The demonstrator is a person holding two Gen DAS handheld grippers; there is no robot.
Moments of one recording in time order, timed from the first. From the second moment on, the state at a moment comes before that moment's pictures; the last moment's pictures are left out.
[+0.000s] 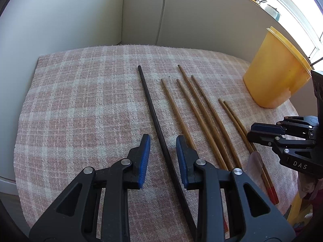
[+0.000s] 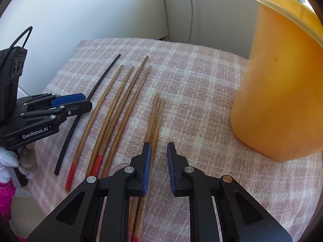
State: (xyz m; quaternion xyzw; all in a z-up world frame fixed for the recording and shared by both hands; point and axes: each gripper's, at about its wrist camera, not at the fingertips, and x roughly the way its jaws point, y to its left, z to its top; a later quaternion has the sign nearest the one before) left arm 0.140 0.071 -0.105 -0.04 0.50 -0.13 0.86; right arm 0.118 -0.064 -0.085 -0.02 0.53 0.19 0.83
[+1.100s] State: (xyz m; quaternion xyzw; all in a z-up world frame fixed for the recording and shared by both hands) left arm 0.211 0.086 -0.097 -0.05 0.54 -0.13 0.83; right arm 0.135 -0.066 -0.092 -0.01 0.57 0.20 0.80
